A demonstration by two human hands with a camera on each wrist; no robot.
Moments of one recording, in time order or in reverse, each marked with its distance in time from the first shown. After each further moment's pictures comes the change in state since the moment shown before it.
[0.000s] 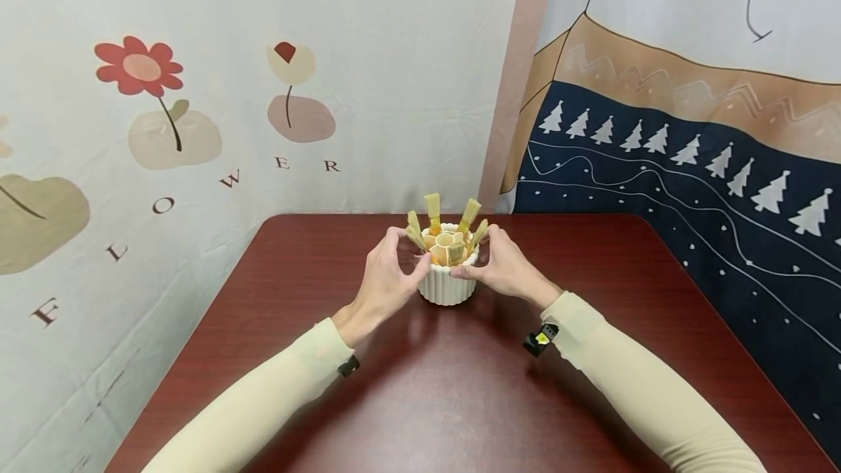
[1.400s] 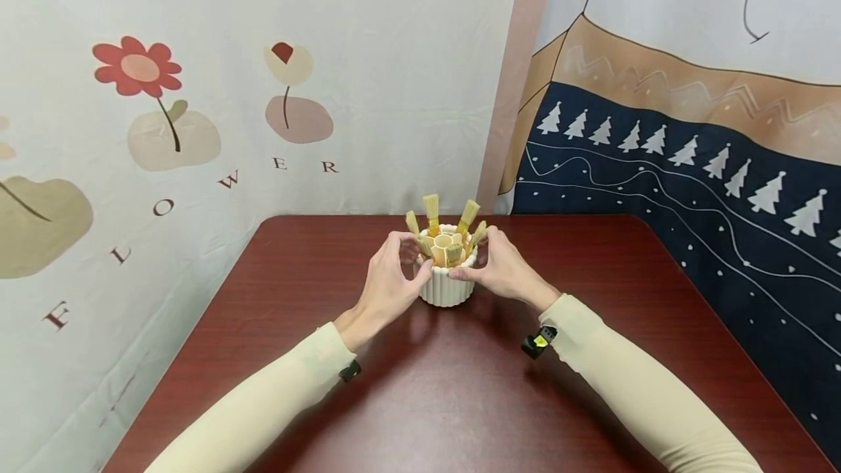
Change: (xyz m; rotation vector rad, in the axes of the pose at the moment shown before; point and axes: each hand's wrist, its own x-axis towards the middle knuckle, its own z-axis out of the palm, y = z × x) left_hand -0.006 0.001 0.007 0.041 -0.019 -0.035; right_hand -0.004 -0.001 0.000 0.018 -0.005 -0.004
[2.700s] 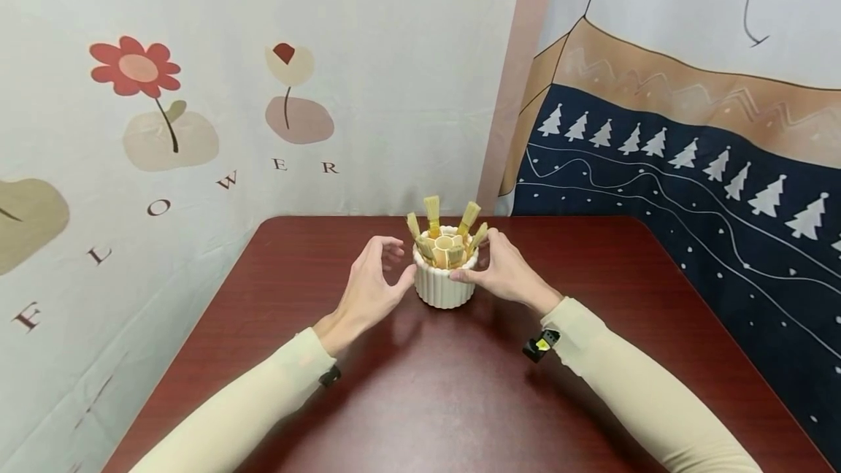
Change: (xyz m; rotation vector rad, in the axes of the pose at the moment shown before) left_hand -0.010 -0.022 -0.025 0.029 -0.017 -0.038; right_hand 0.000 0.000 0.002 -0.023 0.029 -0.015
